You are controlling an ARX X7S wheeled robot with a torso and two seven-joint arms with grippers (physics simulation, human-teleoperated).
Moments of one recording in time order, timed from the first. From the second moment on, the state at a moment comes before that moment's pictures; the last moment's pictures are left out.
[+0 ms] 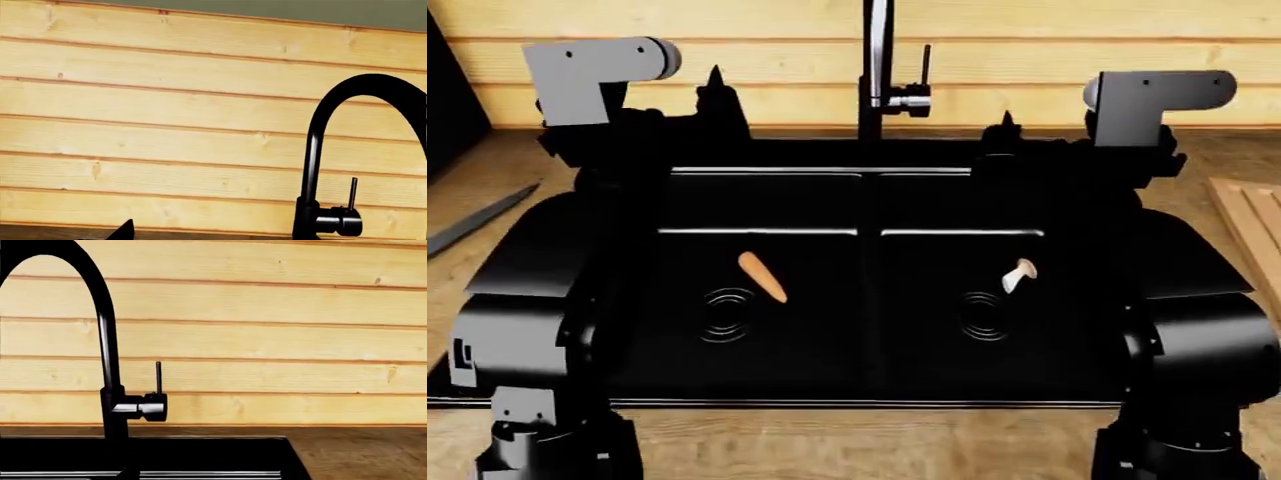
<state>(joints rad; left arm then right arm) -0.90 -0.13 0.00 0.10 -0.25 -0.76 -0.07 0.89 0.20 -0.05 -0.11 0.23 0.90 0.11</state>
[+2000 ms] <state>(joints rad) -0.98 -0.09 -0.25 0.54 -0.64 -1.43 -0.25 0.79 0.33 0.05 0.02 1.27 1.26 1.06</state>
